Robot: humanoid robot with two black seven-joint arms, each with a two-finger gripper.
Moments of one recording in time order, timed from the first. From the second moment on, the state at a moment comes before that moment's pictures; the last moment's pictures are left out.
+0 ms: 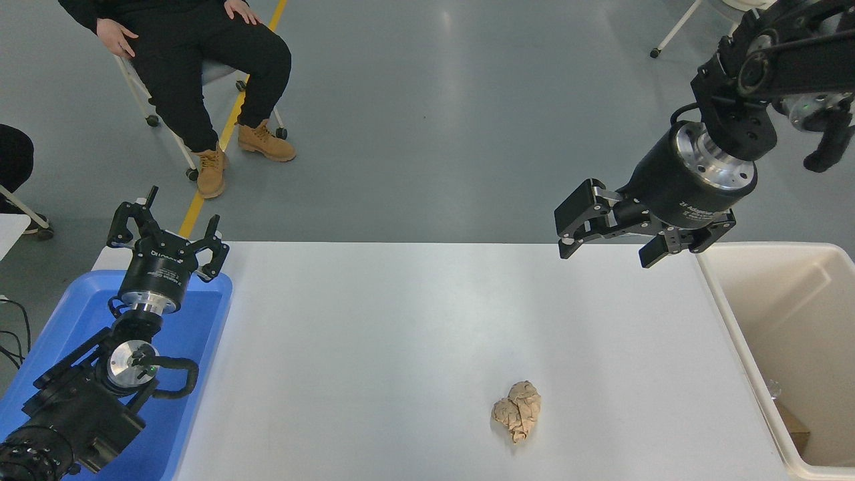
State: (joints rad) left arm -0.57 0.28 -0.89 -0.47 -0.07 -0.58 -0.46; right arm 2.43 -0.20 -1.36 1.53 0.08 0.73 0.05
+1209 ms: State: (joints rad) left arm -0.57 0.28 -0.89 -0.47 -0.07 -0.58 -0.48; right arm 2.37 -0.19 -1.35 1.53 0.08 0.72 0.06
